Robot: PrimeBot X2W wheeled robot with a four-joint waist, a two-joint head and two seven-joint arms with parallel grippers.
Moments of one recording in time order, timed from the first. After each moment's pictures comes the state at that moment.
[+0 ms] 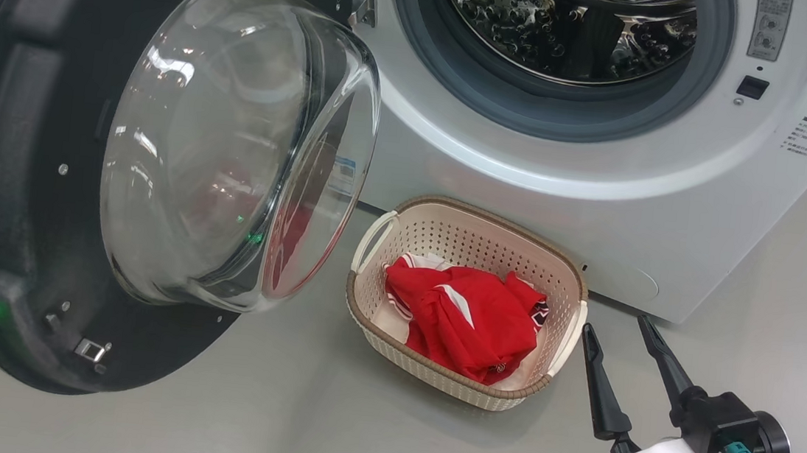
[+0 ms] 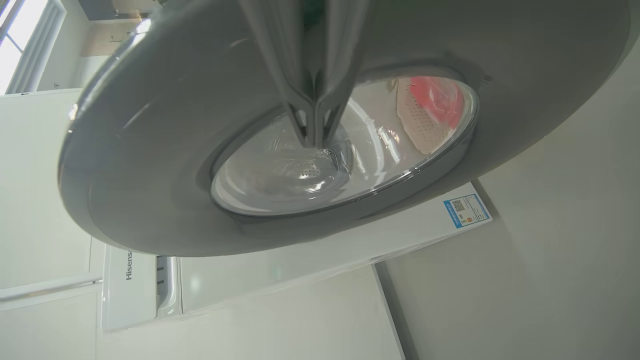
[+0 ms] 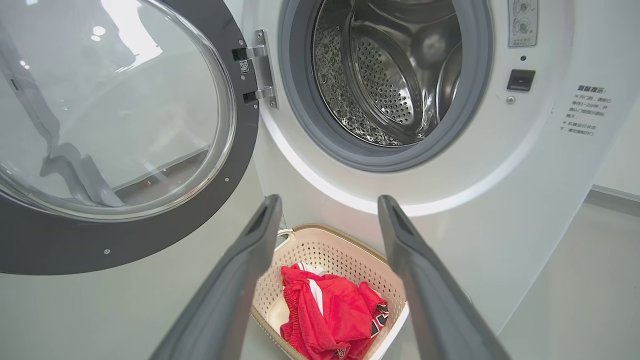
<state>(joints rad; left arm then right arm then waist) -0.18 0.45 0.12 0.19 -1.92 -0.06 0.59 0.05 -0.05 0.18 0.13 0.17 0.08 -0.26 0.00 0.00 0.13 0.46</state>
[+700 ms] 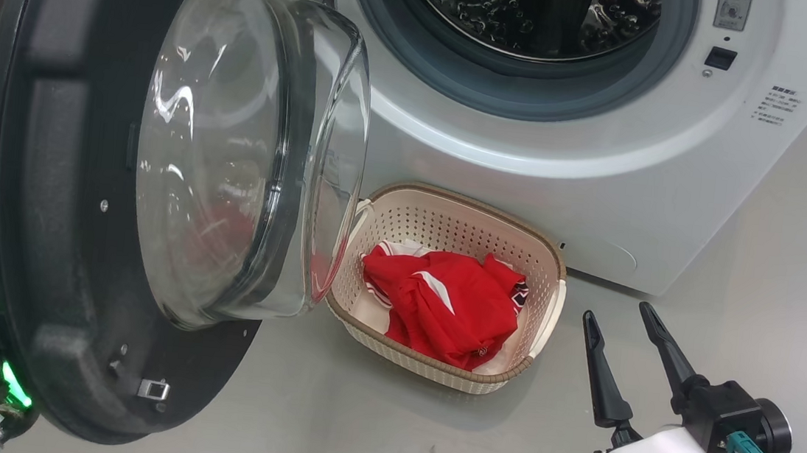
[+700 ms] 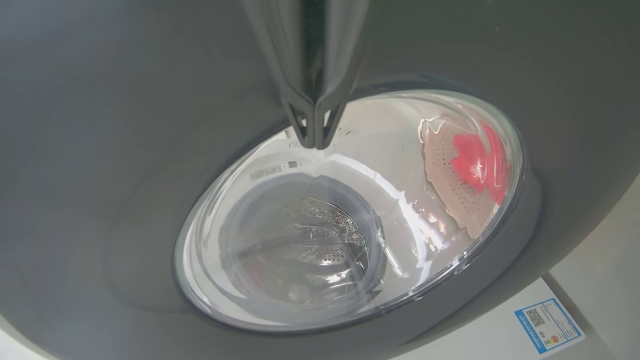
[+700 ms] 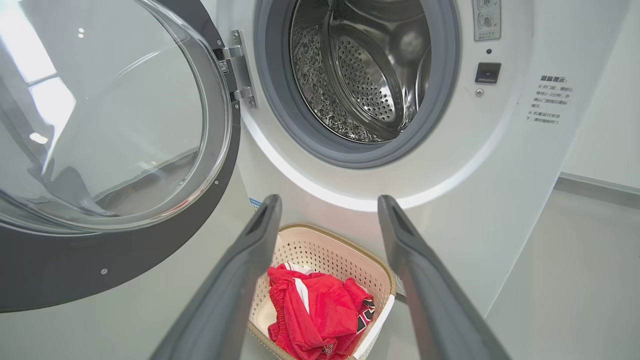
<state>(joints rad) -0.10 0.36 0.06 0.08 -1.96 -0.11 0.70 0.02 -0.05 0.18 0.12 0.17 0.08 -0.26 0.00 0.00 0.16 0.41</state>
